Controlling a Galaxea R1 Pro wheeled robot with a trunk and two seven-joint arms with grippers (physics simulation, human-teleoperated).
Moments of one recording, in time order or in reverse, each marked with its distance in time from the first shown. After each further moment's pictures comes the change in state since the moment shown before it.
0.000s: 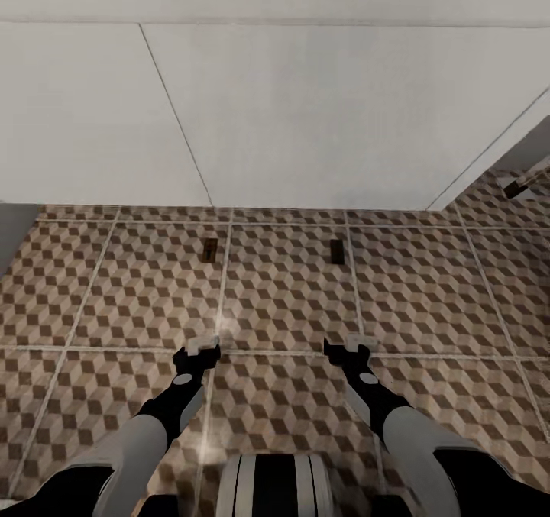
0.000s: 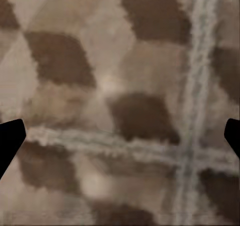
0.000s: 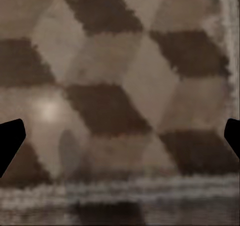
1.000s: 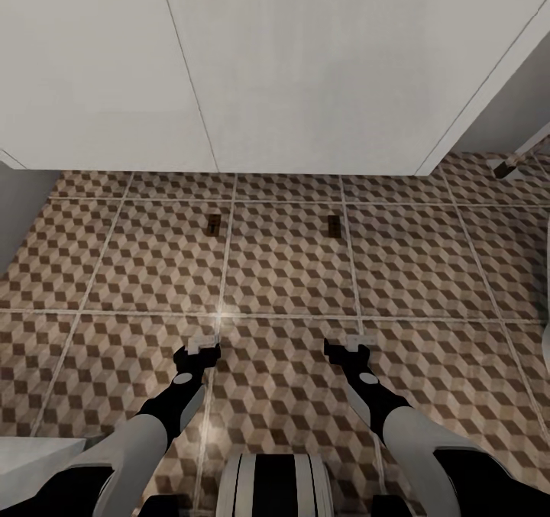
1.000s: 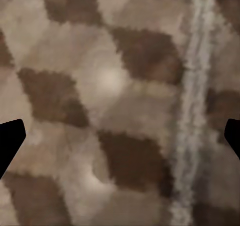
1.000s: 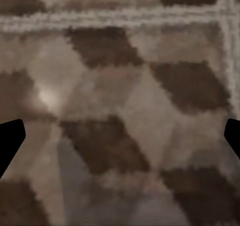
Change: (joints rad) left arm 0.000 -0.001 0.000 -0.007 0.000 0.000 0.000; right arm 0.000 0.000 0.001 0.000 0.001 0.001 -0.006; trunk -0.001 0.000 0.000
